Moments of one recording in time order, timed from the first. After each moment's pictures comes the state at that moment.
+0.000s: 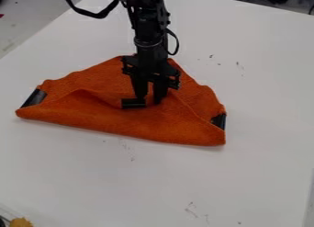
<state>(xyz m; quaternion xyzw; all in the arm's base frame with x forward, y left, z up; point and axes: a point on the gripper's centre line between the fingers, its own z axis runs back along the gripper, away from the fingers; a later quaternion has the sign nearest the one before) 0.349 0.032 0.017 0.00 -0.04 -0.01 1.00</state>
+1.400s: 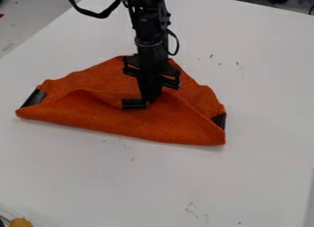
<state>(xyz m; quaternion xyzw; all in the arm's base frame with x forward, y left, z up) 0.349 0.034 0.014 0.00 -0.02 -0.02 1.00</state>
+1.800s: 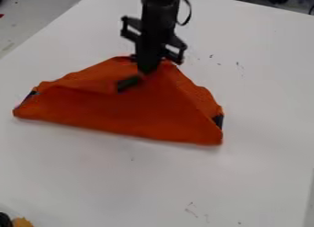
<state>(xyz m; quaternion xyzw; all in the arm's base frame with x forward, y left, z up) 0.335 0.023 0.087 0.08 -0.02 -0.06 0.99</state>
